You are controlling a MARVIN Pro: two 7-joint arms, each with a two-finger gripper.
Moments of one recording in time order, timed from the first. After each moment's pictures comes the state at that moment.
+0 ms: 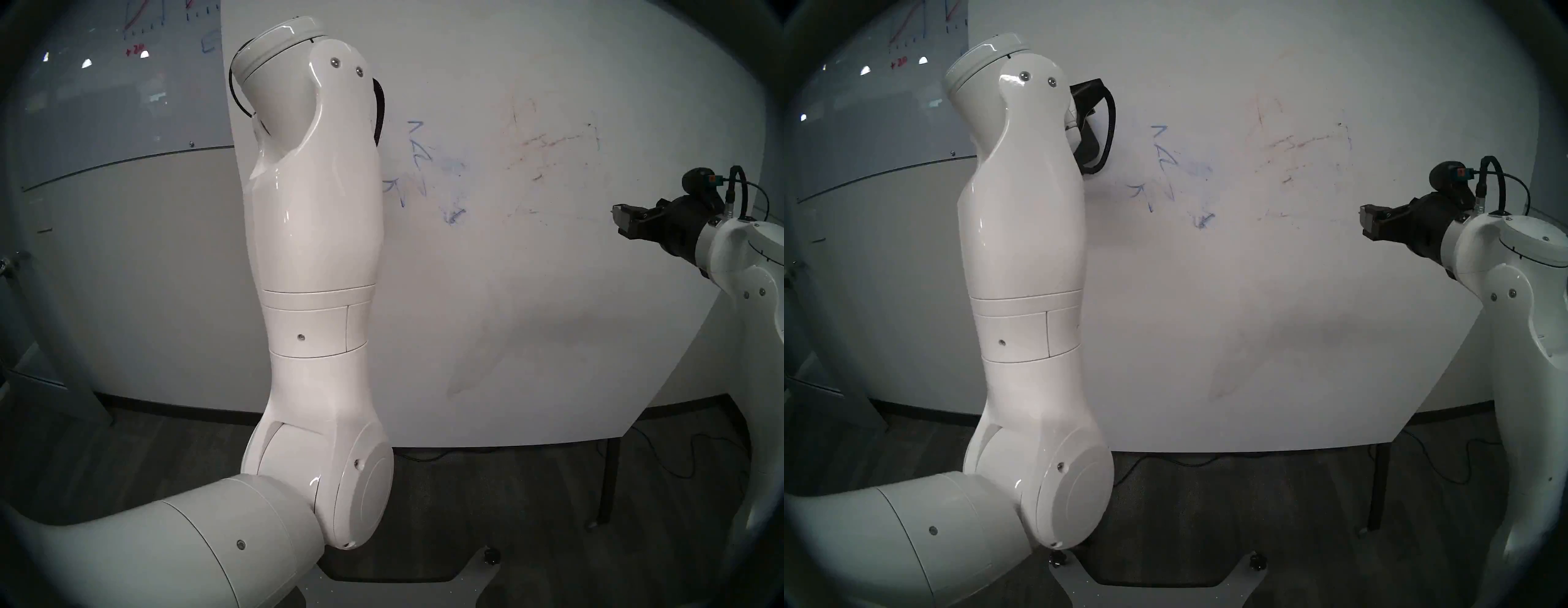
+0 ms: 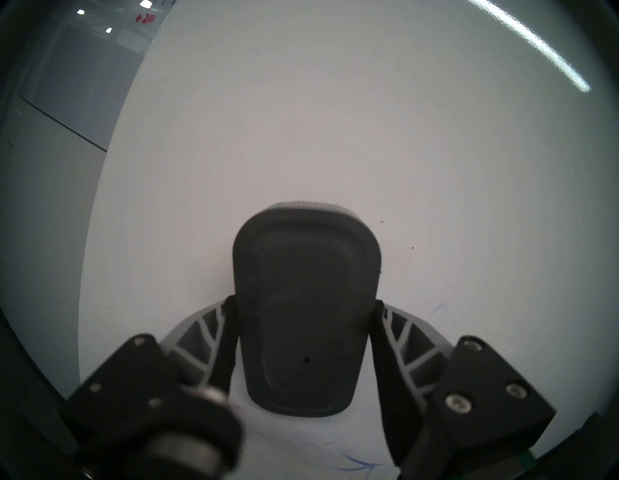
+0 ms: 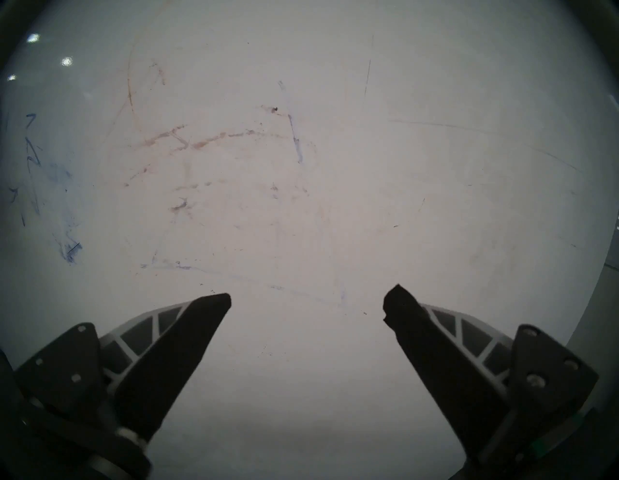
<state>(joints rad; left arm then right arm) 0.70 -1.96 -1.51 -1.86 -0.44 0.96 0.87 -1.42 -0.72 1.94 -2.26 0.89 0.96 -0.23</state>
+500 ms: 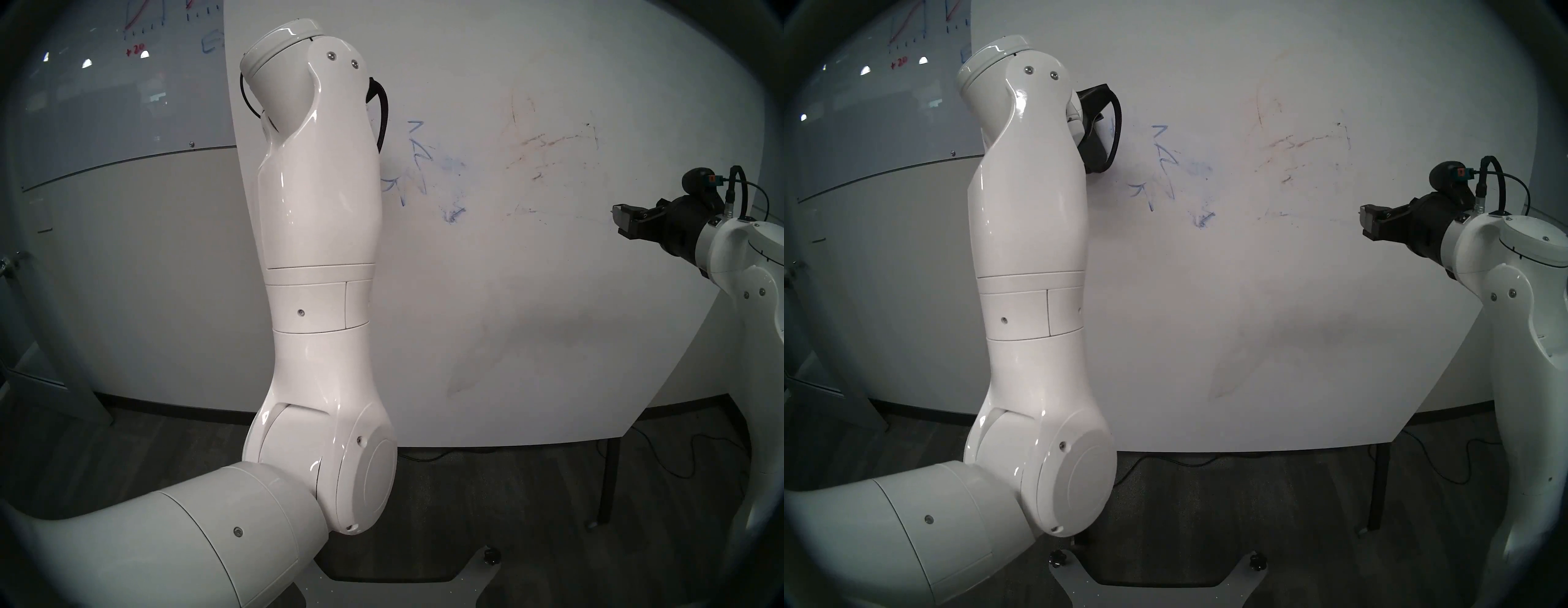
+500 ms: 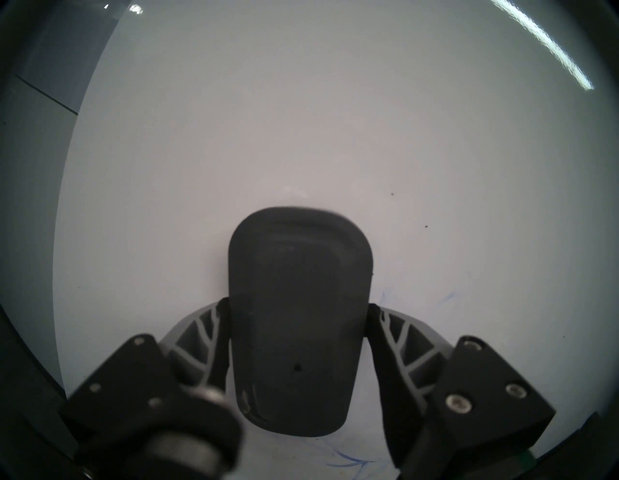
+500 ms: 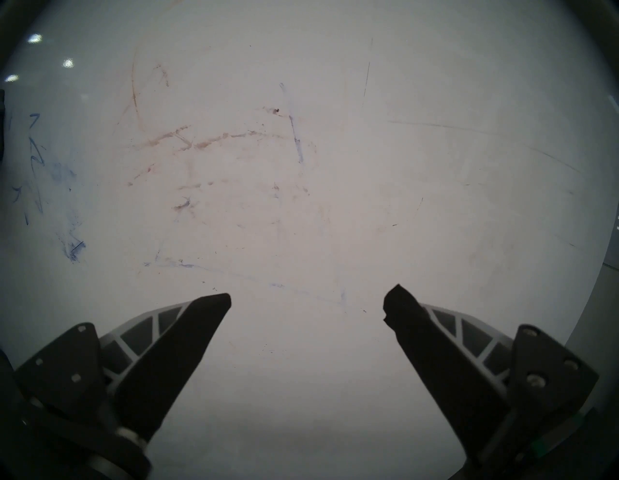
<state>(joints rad) 0.63 -1.97 -1.56 -1.76 -0.49 0.96 0.88 -1.42 -0.72 1.94 -2.26 0.89 0.96 -0.23</state>
